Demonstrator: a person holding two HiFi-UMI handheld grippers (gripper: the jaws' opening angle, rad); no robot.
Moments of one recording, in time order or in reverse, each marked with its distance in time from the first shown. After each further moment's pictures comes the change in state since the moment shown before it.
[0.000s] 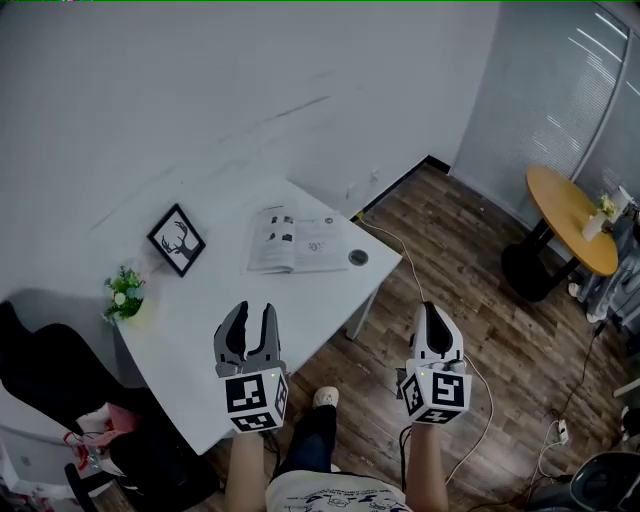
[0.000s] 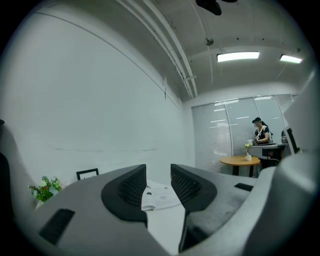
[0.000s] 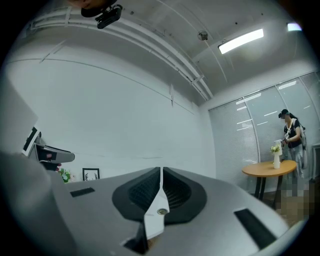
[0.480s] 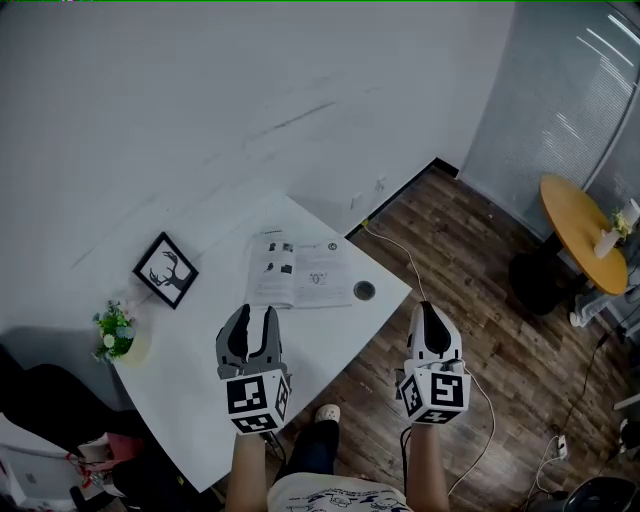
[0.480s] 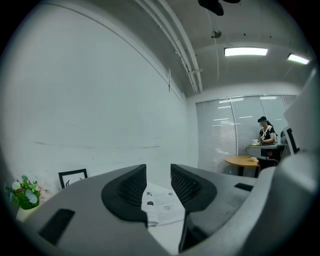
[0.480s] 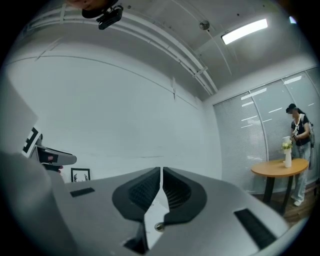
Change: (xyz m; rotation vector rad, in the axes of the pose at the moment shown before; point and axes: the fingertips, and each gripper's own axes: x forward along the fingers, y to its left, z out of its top) left arm 0.135 0.021 -0.004 -0.024 0.039 0.012; right arm 0.143 -0.009 -0.007 0.001 0.021 0.035
